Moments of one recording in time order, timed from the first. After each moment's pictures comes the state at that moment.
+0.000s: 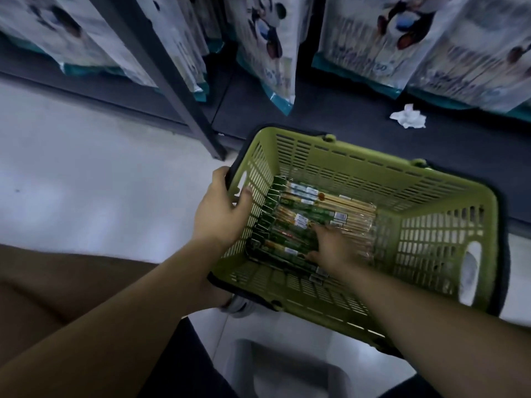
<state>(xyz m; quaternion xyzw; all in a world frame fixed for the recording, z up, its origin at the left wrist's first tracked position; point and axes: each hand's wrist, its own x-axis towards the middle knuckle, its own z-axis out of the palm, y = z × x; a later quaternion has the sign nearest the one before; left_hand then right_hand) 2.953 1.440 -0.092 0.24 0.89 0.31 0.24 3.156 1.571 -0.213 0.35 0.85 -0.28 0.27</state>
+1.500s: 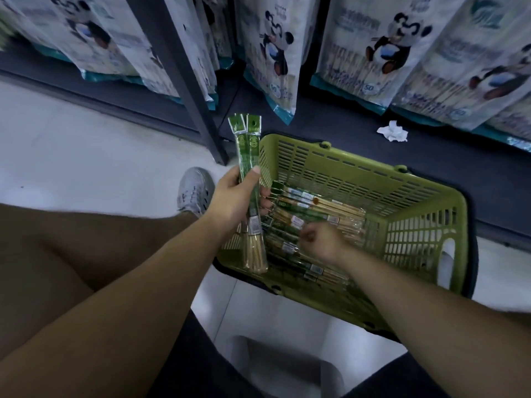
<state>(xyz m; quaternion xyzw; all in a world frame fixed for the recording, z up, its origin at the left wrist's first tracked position) 2.958 1.454 -0.061 0.07 0.68 0.58 0.44 3.142 1.570 -0.166 0.39 0.77 -0.46 0.23</state>
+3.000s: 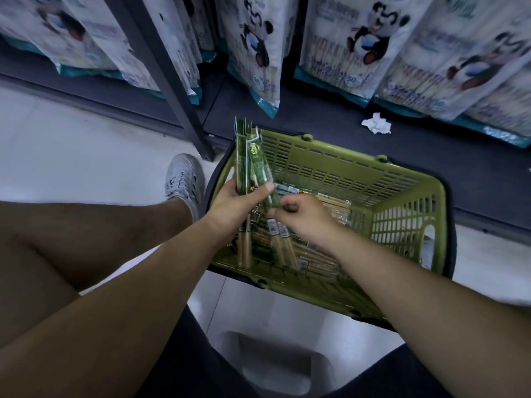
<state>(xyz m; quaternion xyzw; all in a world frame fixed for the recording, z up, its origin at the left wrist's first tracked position) 2.978 1.455 -0.090 0.08 0.67 0.55 0.50 3.117 1.564 -0.090 0.36 0.73 -0.58 0.04</state>
